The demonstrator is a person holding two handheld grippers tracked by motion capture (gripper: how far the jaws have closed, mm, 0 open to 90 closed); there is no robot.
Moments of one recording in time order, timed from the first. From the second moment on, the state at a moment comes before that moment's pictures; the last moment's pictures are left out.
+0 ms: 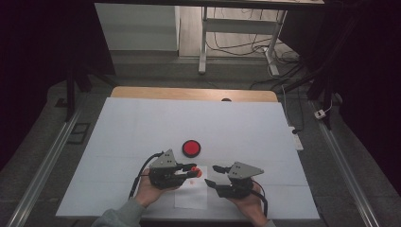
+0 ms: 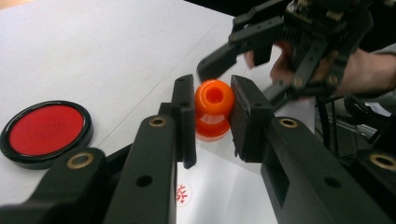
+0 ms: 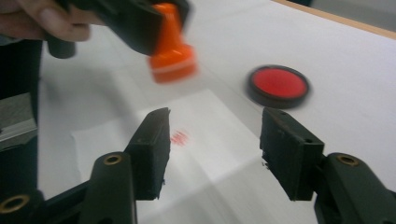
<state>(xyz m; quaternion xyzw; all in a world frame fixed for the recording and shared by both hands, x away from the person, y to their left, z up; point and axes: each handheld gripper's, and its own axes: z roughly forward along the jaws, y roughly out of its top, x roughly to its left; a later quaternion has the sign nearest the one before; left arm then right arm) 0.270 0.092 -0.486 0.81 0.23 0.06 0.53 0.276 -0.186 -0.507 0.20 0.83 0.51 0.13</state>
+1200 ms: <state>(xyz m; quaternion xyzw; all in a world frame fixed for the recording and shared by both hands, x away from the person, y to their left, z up) 0.280 0.115 -0.482 0.80 0.27 0.06 0.53 0.283 -0.298 -0.504 0.30 0.80 0.49 0.19</state>
